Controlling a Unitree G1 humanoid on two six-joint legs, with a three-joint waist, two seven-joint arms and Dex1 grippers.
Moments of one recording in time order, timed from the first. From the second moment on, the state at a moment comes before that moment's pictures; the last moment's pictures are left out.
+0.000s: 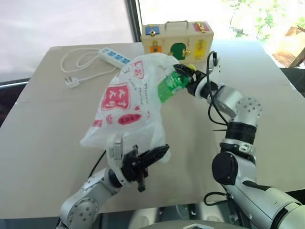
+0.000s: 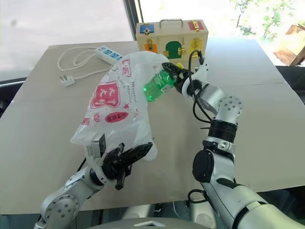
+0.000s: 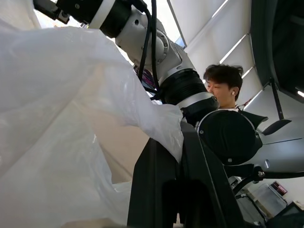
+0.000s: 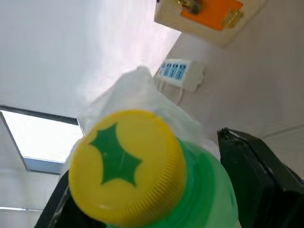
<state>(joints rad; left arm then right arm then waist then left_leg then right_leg) 0.24 0.40 0.02 -0.56 -1.02 0.52 -0.84 -0.98 0.14 -0.61 0.27 1.06 1.12 -0.19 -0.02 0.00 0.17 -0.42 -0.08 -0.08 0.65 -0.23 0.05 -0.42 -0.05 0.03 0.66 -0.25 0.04</state>
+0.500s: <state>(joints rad) 0.24 0.38 0.03 -0.56 -0.97 0.47 -0.80 -0.96 0.14 -0.35 0.23 1.33 1.15 -0.30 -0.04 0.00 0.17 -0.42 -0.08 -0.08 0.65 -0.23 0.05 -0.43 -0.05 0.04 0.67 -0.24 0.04</state>
